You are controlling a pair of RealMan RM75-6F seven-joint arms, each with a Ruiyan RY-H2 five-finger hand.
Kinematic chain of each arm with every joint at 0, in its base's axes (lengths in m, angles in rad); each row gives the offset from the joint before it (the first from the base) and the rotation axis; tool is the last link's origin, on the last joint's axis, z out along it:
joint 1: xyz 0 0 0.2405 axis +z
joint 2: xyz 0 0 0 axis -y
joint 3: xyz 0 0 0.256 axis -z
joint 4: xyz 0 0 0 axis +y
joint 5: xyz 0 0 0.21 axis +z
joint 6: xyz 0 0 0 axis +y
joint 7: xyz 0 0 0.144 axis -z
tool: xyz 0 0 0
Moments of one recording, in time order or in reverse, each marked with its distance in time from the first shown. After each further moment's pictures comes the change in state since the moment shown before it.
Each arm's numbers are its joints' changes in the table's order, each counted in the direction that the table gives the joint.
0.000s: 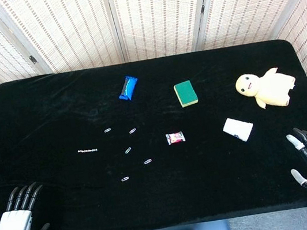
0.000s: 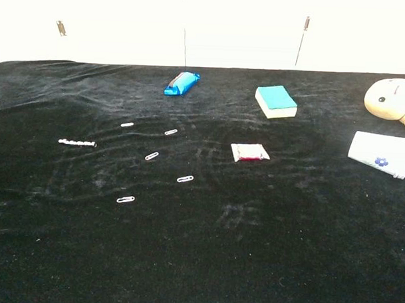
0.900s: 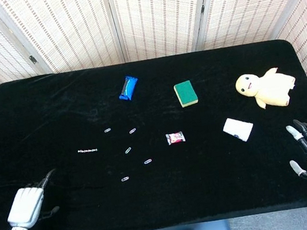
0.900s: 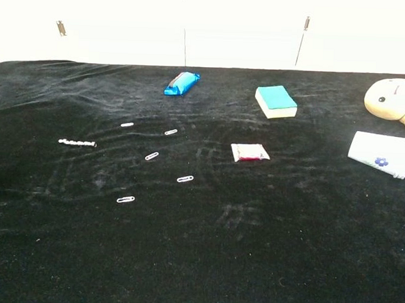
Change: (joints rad) left arm -0.187 -0.005 0.098 0.004 -0.134 -0.276 0.085; right arm 0.046 0.004 -0.047 -0.037 0.114 -0.098 0.054
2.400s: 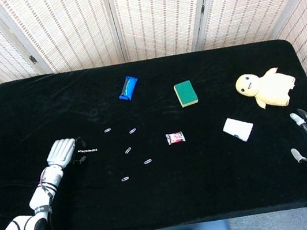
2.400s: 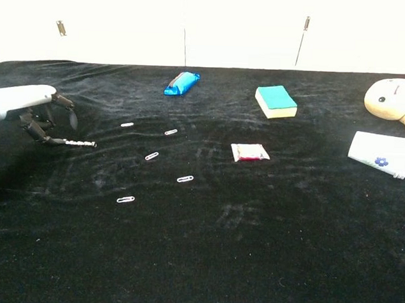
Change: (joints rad) left arm -0.442 0.334 0.156 0.515 -0.315 -0.477 0.171; right arm 0.071 -0.013 -0.063 -0.020 0.206 -0.154 -0.021
